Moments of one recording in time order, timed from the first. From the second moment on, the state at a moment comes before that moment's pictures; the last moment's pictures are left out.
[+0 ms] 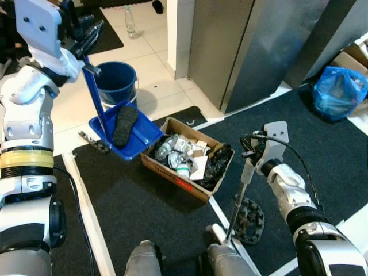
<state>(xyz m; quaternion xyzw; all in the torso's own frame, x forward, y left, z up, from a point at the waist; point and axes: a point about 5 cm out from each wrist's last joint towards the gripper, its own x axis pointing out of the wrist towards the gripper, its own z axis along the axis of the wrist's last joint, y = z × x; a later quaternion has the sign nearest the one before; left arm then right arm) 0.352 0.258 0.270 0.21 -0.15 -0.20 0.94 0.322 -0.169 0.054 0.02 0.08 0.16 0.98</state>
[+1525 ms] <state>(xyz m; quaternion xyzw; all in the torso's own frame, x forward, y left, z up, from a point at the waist) 0.388 0.213 0.283 0.28 -0.20 -0.24 0.91 0.317 -0.177 0.050 0.03 0.07 0.11 0.99</state>
